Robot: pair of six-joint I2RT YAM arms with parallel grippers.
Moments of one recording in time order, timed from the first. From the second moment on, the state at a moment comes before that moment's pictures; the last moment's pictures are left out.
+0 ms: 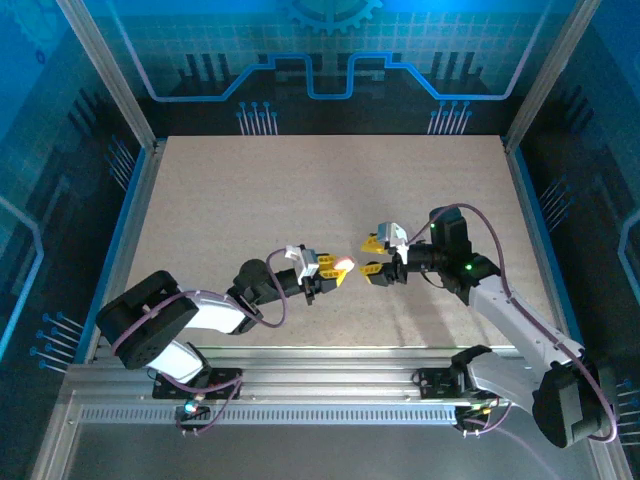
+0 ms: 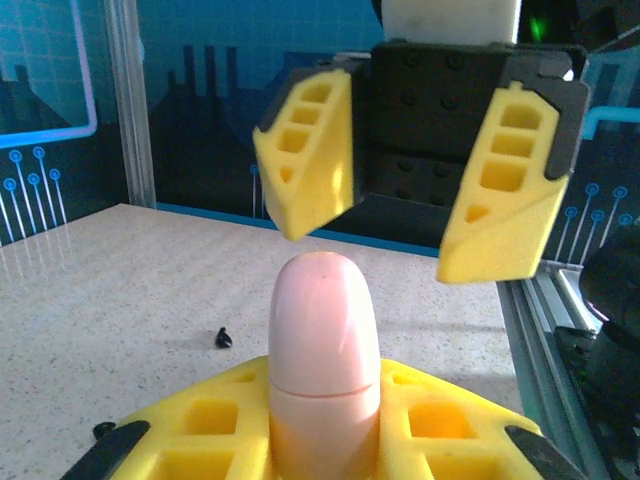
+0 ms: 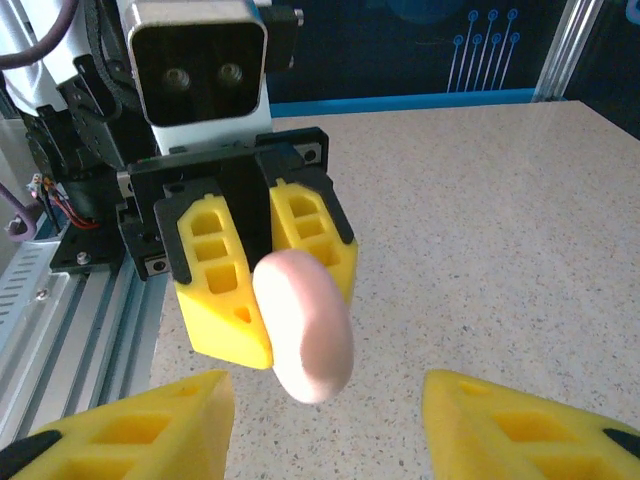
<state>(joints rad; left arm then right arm) -0.73 1.52 0.35 1.27 0.48 -0.10 0.35 1.05 0.69 -0.17 -0.95 -0.48</state>
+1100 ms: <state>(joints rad) -0.44 1.60 0.77 0.37 0.40 -0.69 0.39 1.16 0.71 -0.06 -0.51 0.19</state>
